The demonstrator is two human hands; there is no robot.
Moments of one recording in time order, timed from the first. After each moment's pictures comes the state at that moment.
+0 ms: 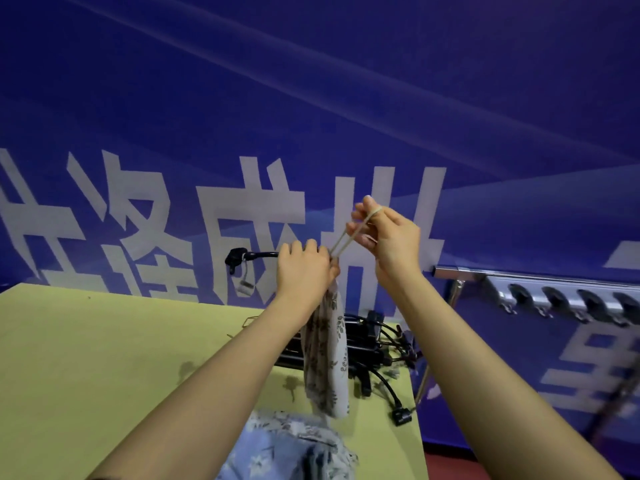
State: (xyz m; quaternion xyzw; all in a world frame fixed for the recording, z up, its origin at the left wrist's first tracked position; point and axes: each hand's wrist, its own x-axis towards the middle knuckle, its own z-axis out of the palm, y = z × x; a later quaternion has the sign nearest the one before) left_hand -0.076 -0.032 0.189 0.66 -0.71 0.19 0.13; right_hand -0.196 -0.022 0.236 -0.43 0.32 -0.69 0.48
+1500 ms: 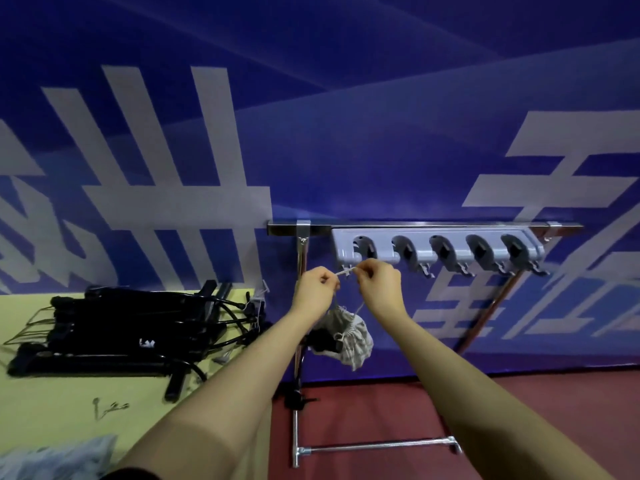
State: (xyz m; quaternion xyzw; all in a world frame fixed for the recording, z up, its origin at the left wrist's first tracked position) left_hand -0.461 -0.142 0.032 0.58 -0.62 -0.42 0.32; right_hand -0.581 -0.122 0.042 -0.55 0.72 -0.38 0.21
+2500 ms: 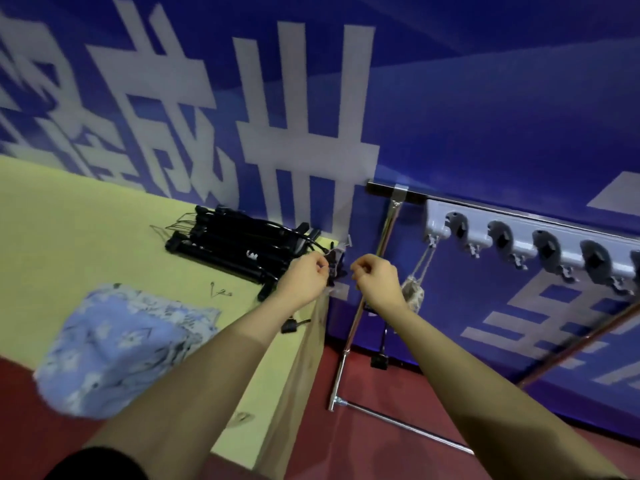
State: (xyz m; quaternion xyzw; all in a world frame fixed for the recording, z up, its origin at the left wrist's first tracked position) left_hand -0.341 -0.050 0.027 0.71 -0.58 -0.29 0.27; right_hand -0.486 -0.076 0.010 -0.64 0.61 -0.30 0.35
